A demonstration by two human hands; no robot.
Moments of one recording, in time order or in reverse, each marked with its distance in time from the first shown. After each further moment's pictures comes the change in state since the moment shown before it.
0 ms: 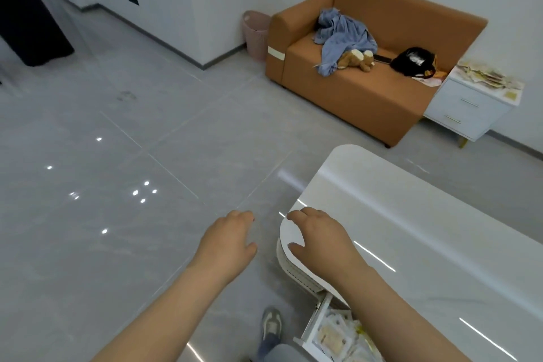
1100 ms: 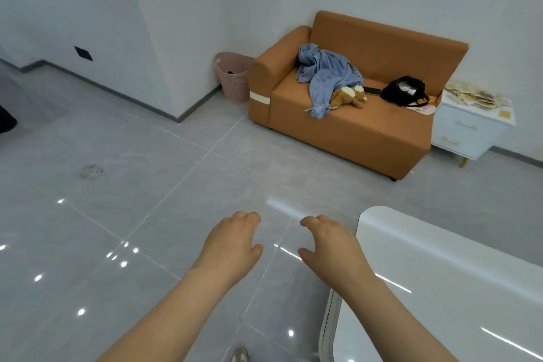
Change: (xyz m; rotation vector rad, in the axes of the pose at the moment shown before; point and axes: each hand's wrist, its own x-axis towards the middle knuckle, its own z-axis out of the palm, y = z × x) left_hand 0.353 -0.119 -0.198 0.094 -0.037 0.197; right_hand 0.361 -0.027 -0.110 0.111 0.099 0.313
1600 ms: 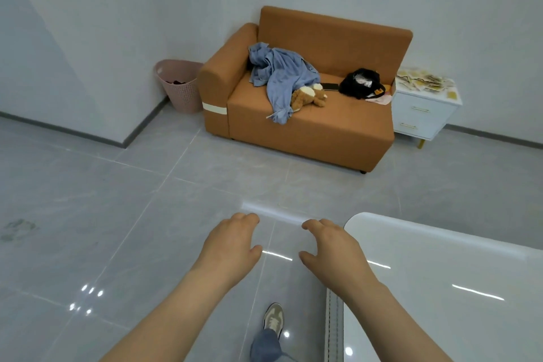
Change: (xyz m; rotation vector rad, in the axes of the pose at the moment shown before) left_hand 0.174 0.001 -0.026 0.011 -0.094 0.207; right_hand 0.122 0.039 -0.026 0.102 0.043 0.233
